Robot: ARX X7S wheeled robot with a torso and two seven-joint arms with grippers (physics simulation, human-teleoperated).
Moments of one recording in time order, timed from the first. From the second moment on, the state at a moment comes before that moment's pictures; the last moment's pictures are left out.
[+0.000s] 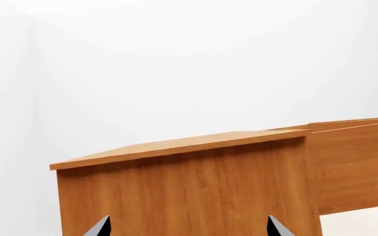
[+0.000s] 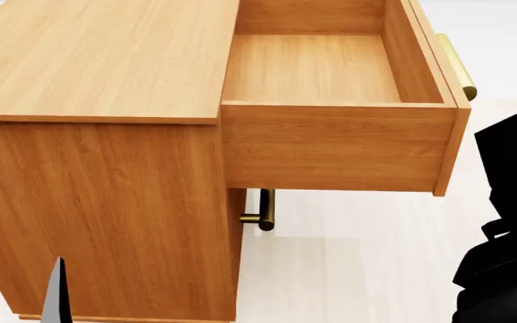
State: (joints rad) left arm 0.11 -0.40 0.32 0.87 -0.06 -0.28 -0.41; right arm 0.94 0.55 -0.52 0.15 -0.05 1.18 0.31
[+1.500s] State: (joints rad) left arm 0.17 -0.45 0.30 0.99 -0.08 -0.28 -0.45; right arm 1.49 0.24 -0.74 -0.30 -1.09 1.44 -0.65
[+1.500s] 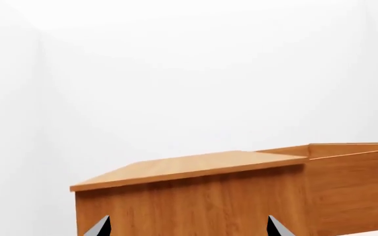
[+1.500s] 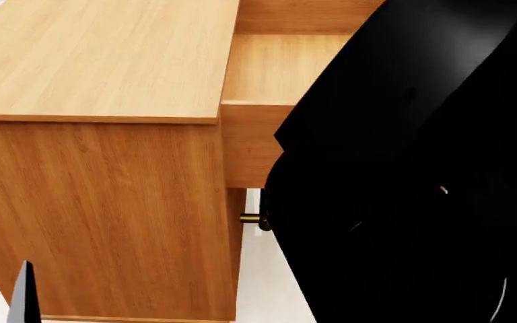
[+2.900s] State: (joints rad) left arm 0.21 -0.53 0.32 1.03 -0.09 -0.25 -0.55; right arm 1.45 0.01 -0.27 -0.35 0.31 1.33 -0.06
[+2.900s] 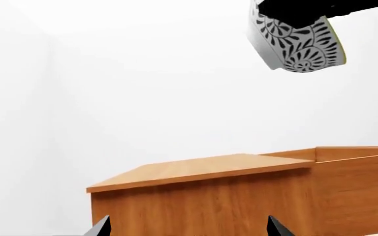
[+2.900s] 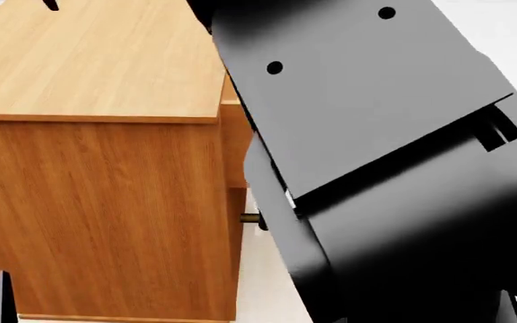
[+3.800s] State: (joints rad) left arm 0.20 -0.58 0.32 1.03 -0.14 -0.24 -0.58; right arm 1.47 0.03 -0.43 0.10 0.60 1.16 -0.08
